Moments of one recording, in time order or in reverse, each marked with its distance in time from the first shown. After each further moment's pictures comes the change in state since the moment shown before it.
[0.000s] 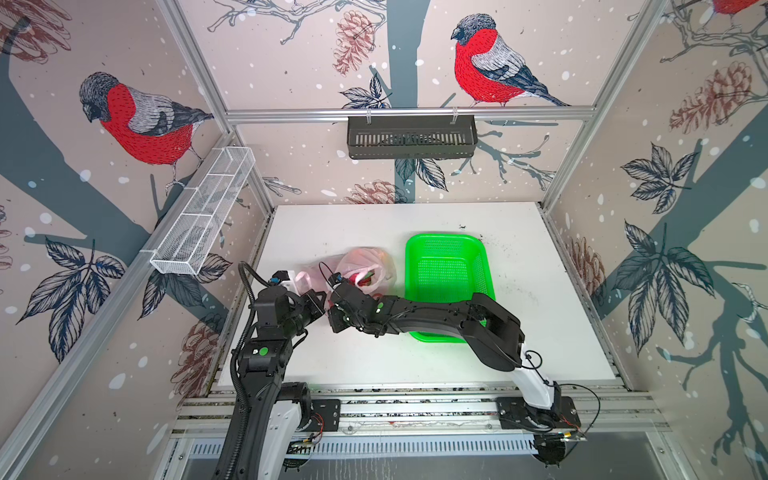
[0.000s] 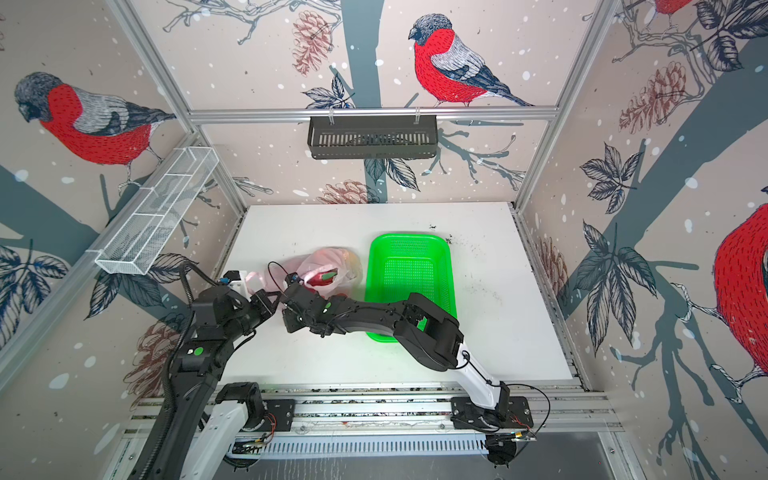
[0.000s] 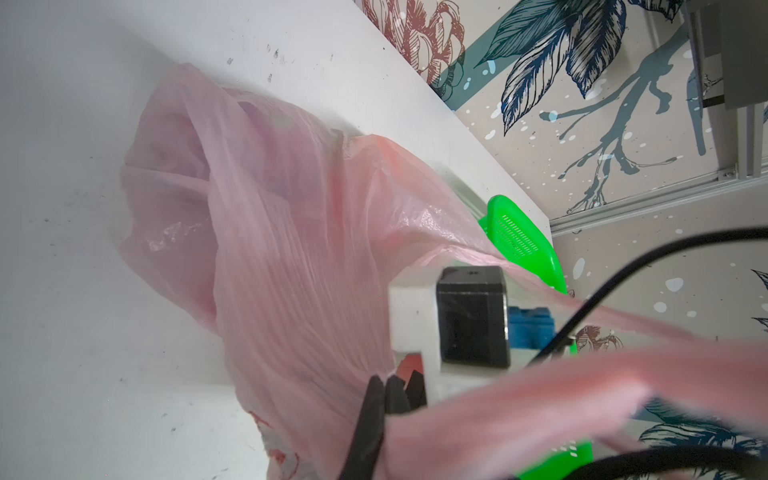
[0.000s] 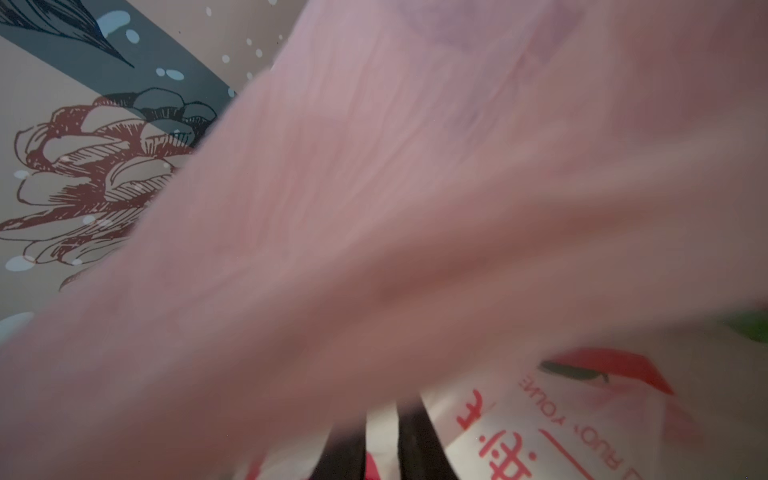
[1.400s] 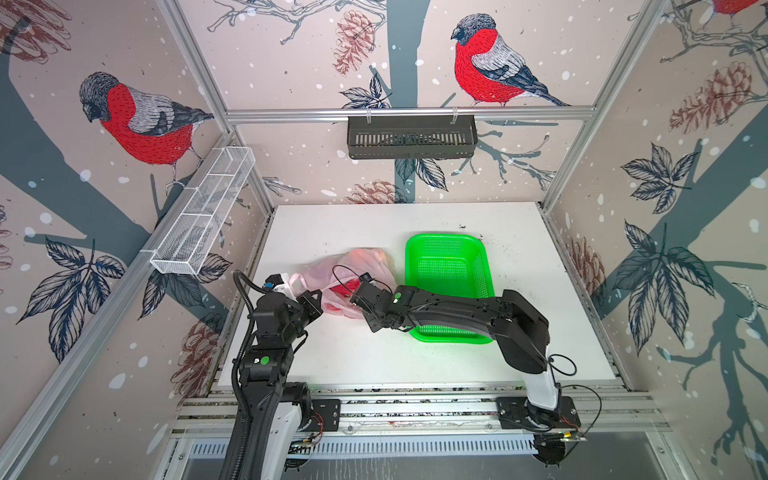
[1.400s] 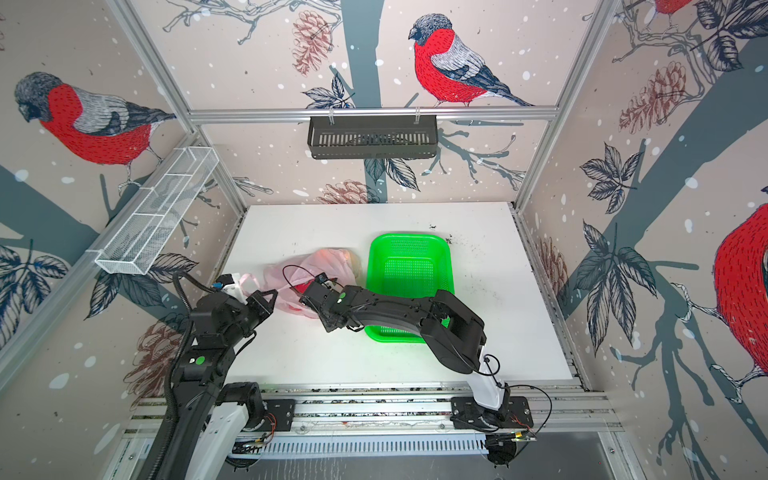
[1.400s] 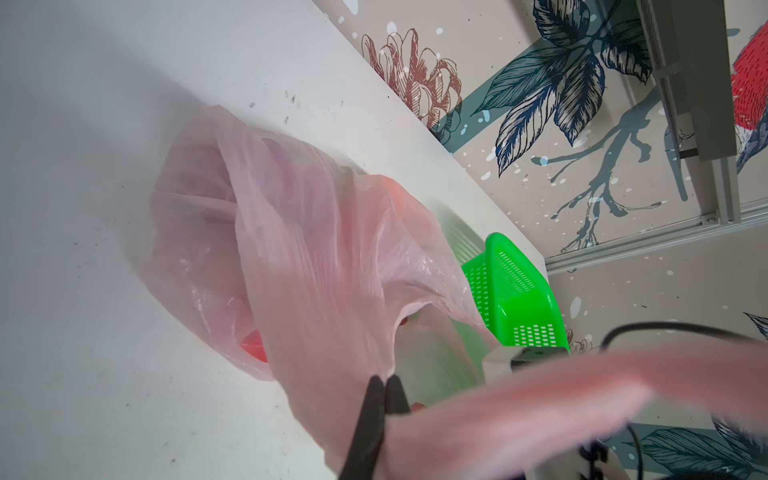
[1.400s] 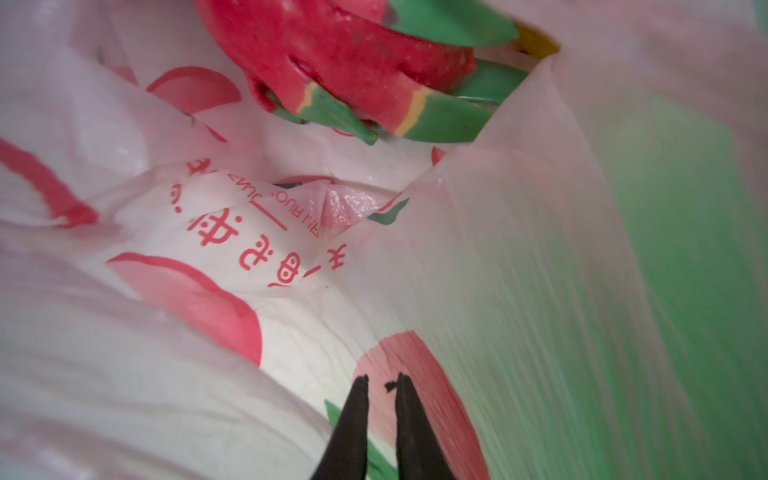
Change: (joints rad) left arm 0.000 -0.063 -0.053 0.081 -0.074 -0.043; right arm -0.035 -0.199 -0.091 -0.512 0.262 -0.105
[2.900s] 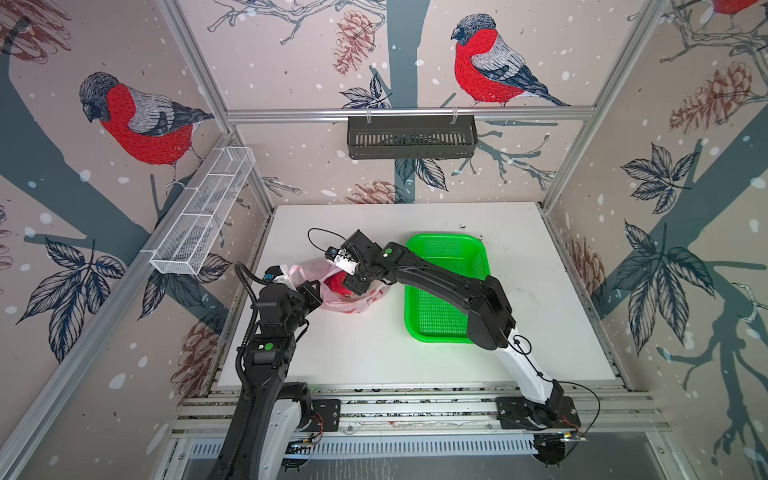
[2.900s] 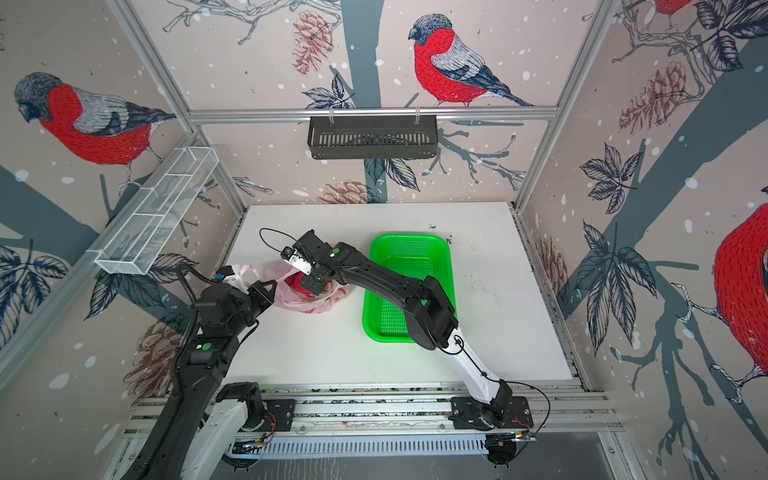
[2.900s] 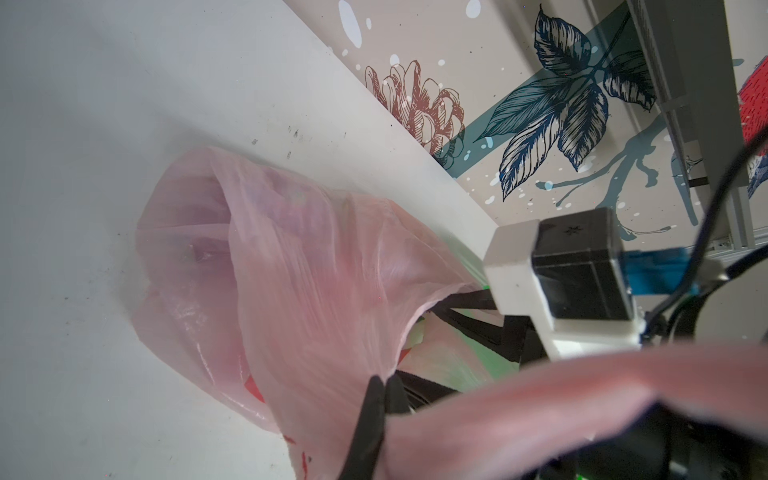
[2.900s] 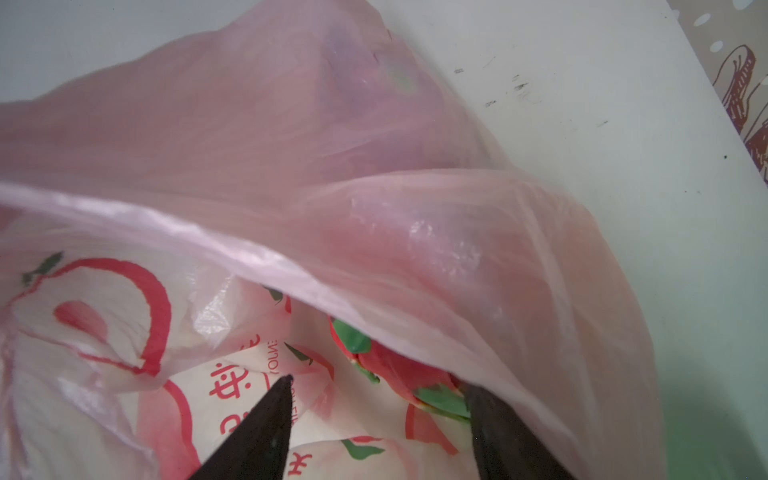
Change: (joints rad) left arm 0.000 0.140 0.001 0.181 -0.029 -0.007; right arm -0.171 0.321 0.637 -0.121 -0.298 -0.737
